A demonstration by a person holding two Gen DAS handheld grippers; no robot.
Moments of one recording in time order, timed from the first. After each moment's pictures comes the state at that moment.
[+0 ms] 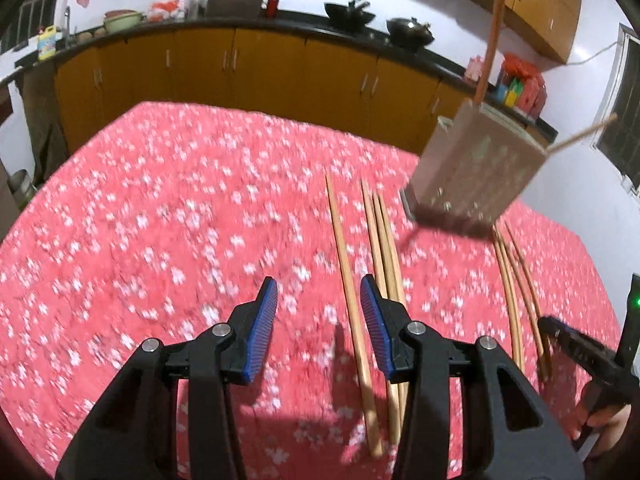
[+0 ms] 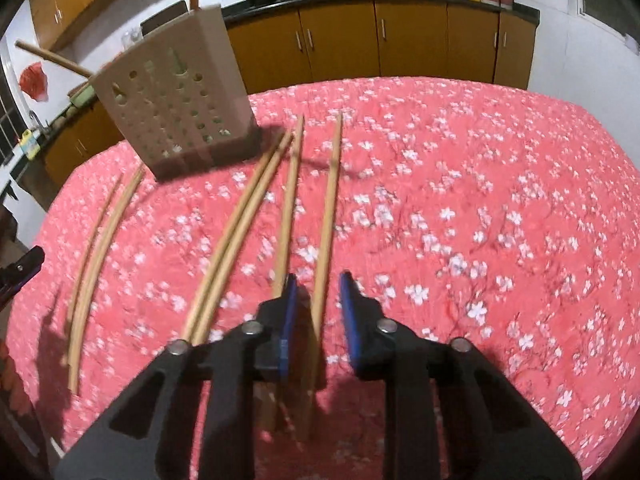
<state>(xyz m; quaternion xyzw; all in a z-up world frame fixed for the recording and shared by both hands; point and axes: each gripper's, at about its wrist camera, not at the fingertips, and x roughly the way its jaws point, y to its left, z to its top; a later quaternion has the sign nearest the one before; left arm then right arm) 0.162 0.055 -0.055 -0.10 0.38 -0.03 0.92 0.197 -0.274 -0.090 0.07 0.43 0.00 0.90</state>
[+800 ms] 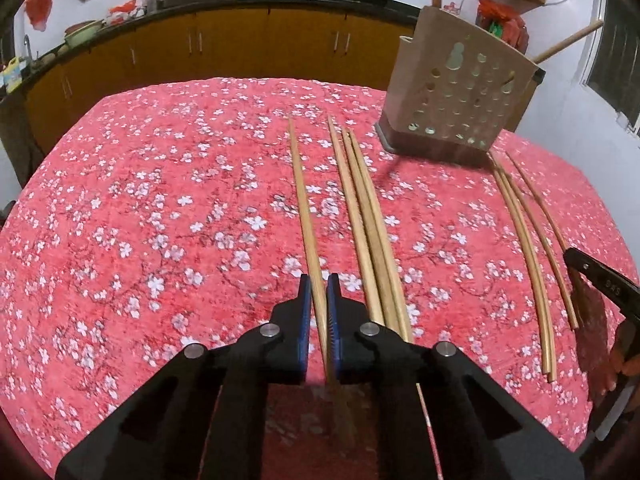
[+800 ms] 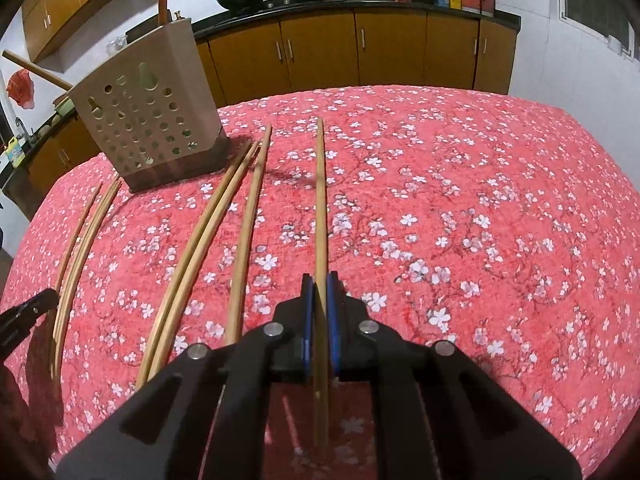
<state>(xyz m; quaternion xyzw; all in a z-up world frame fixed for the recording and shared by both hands) 0.169 0.020 -0.085 -0.03 0.43 -0.06 0.90 0.196 -0.289 -0.094 0.07 0.42 -0.02 0.91</state>
